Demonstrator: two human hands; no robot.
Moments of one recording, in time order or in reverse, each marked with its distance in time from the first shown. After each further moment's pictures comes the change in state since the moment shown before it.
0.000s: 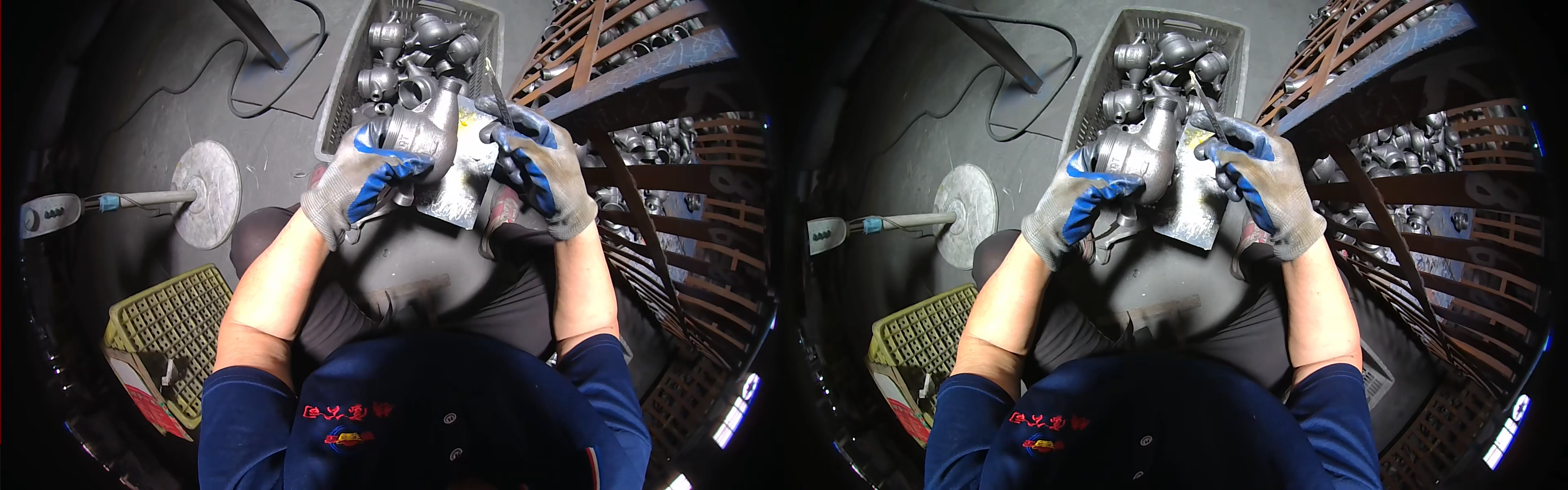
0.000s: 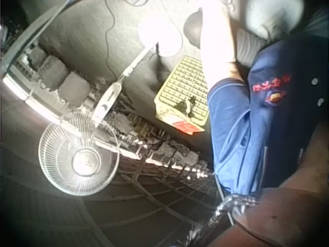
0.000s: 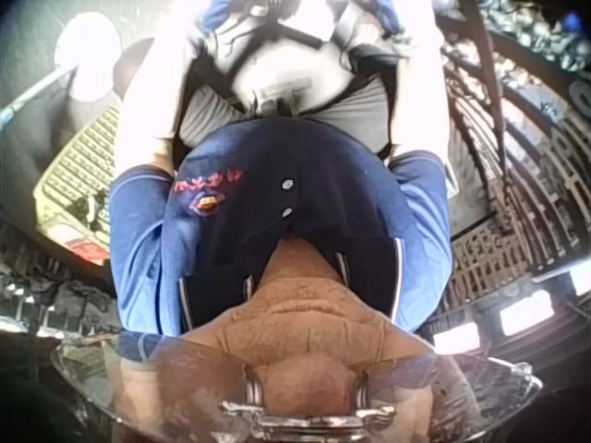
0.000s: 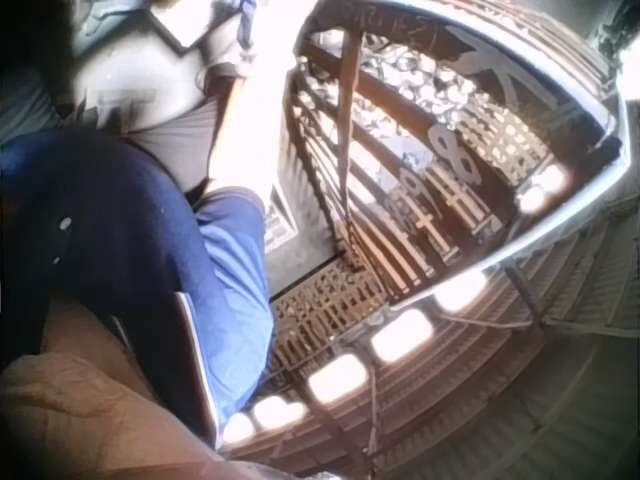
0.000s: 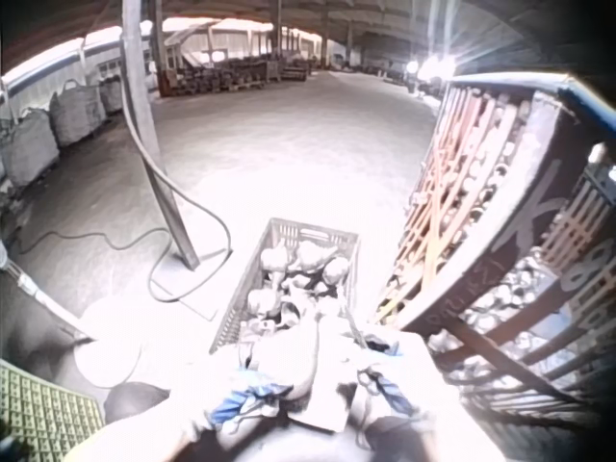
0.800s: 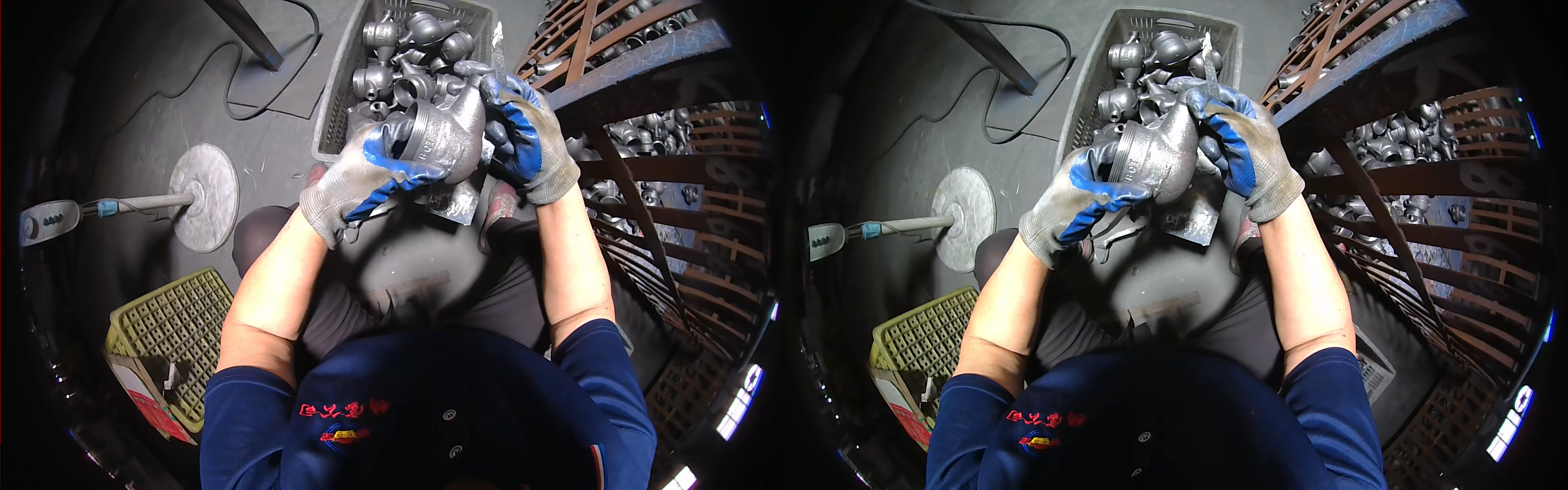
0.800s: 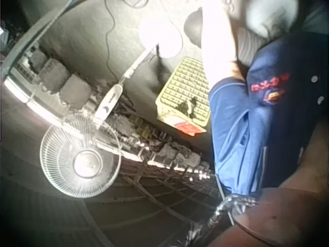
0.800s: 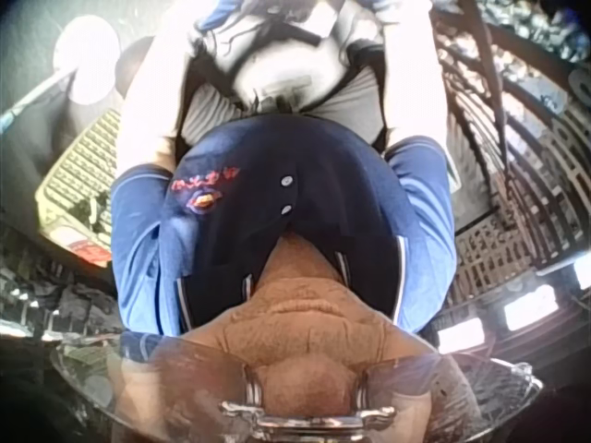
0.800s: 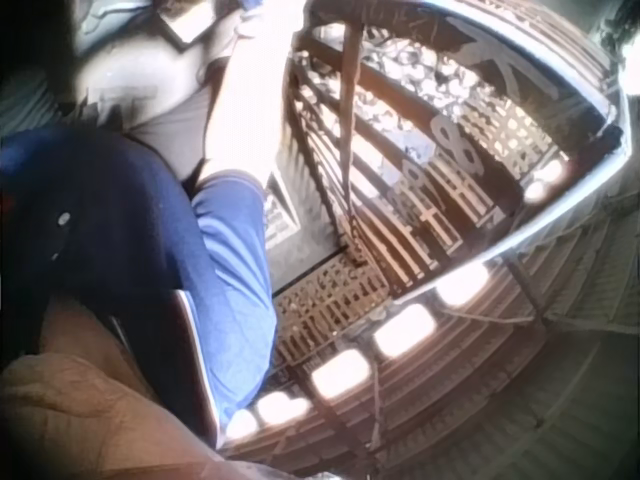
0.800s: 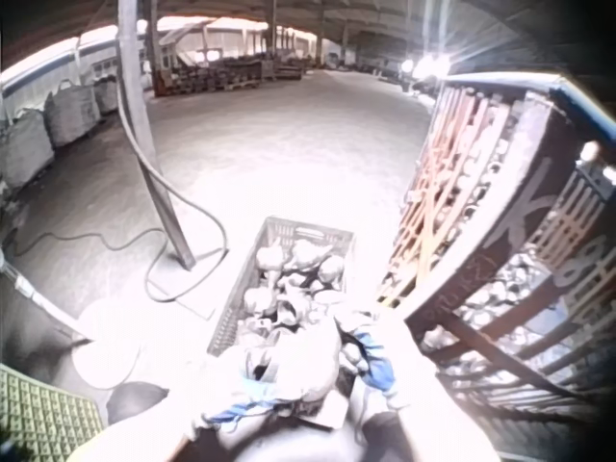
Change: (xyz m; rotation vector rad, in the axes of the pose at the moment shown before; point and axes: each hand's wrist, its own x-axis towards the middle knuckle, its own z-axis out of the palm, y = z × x) left_hand -0.005 0.016 0.009 -0.065 -0.184 -0.014; right_hand 0.038 0.009 -0.008 -1.083 -0.056 -0.966
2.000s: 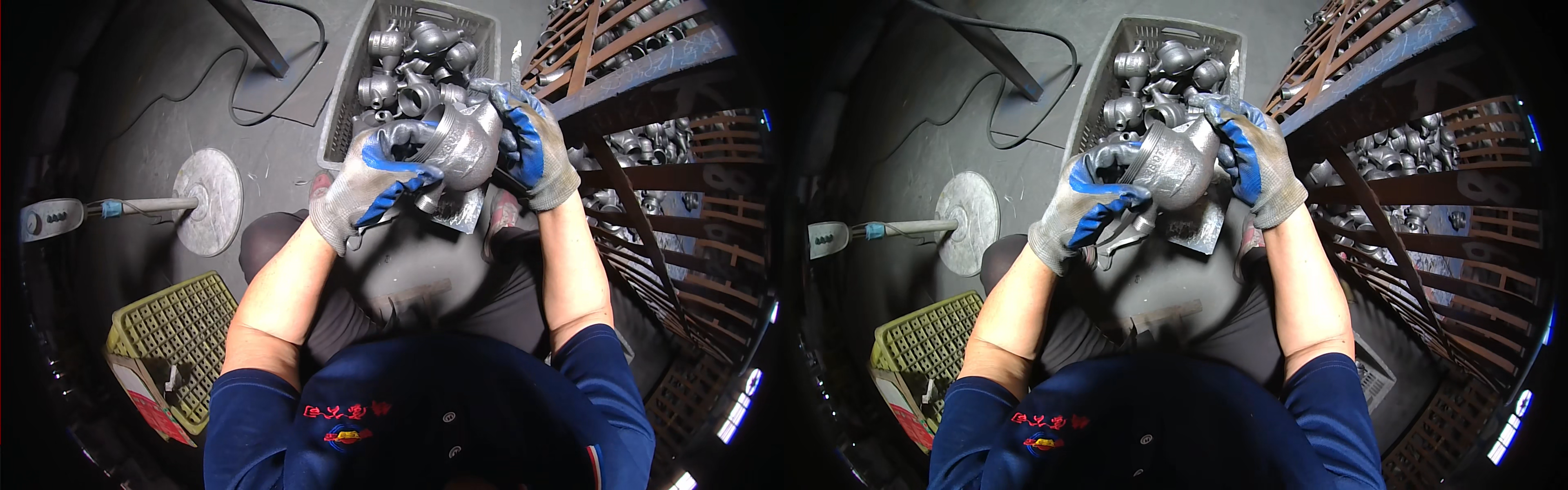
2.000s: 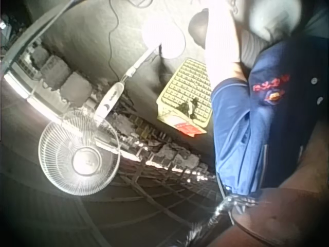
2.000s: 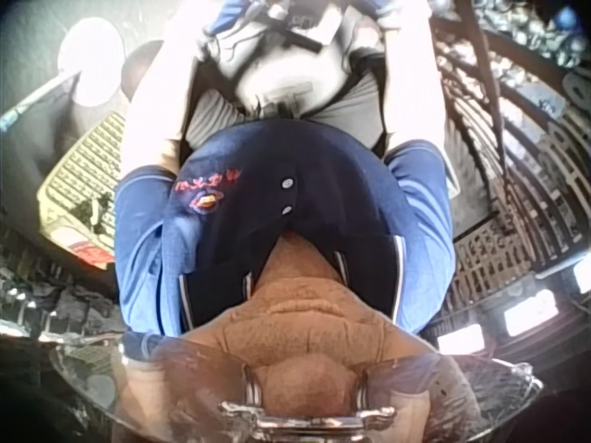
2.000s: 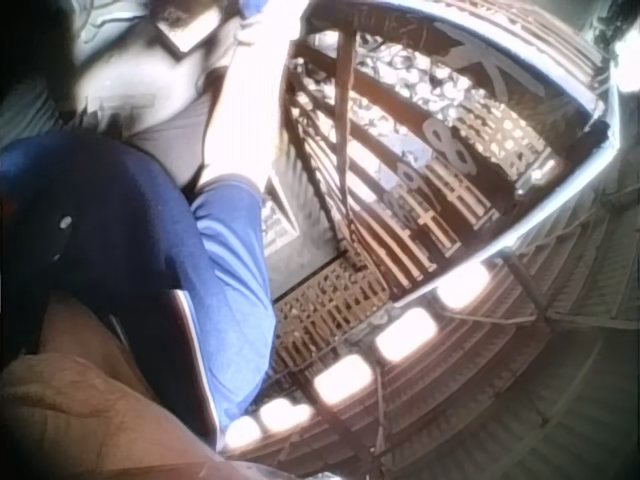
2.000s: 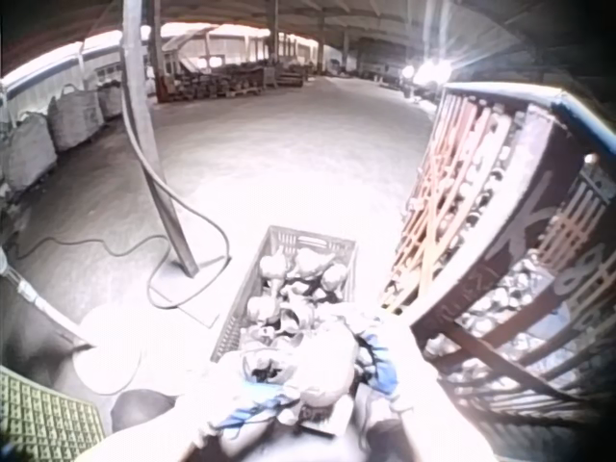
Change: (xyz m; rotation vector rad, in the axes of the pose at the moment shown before) left_hand 0.003 -0.001 0.005 0.160 0.127 0.117; right_hand 0.004 -0.009 0.009 0.996 0.202 0.805
